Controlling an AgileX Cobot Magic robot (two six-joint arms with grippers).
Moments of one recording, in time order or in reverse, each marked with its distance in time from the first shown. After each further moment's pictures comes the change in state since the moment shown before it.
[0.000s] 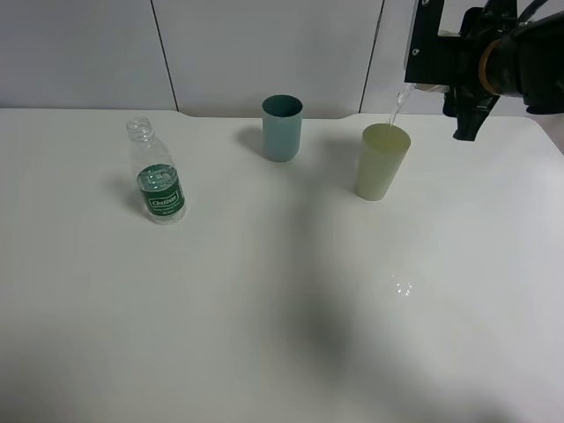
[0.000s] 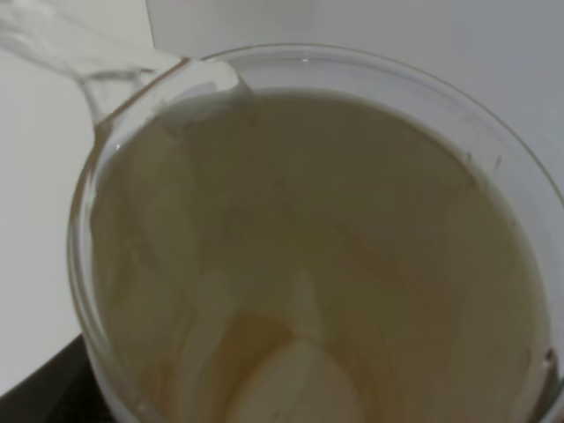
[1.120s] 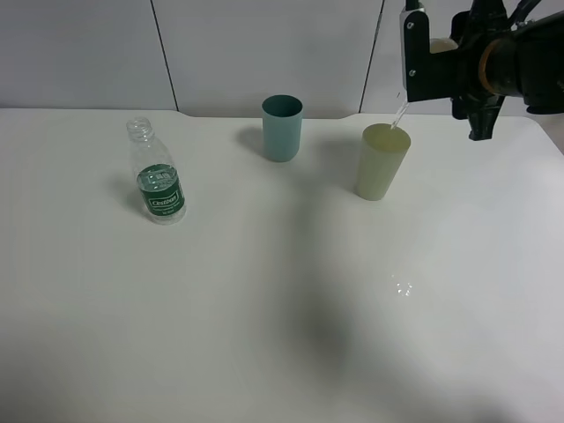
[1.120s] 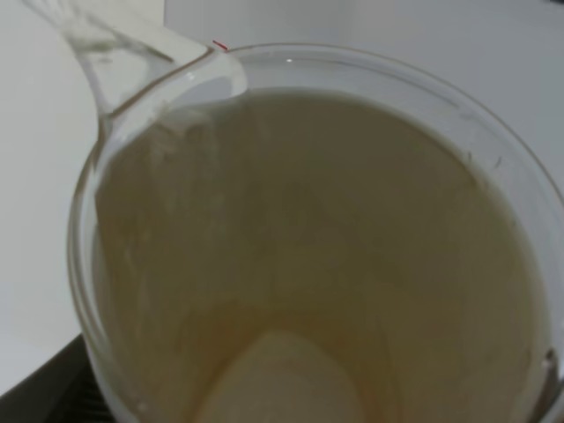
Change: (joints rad) left arm 0.000 0.000 0.000 0.000 0.000 0.000; right arm 0.000 0.000 0.000 -0.004 -0.001 -0.215
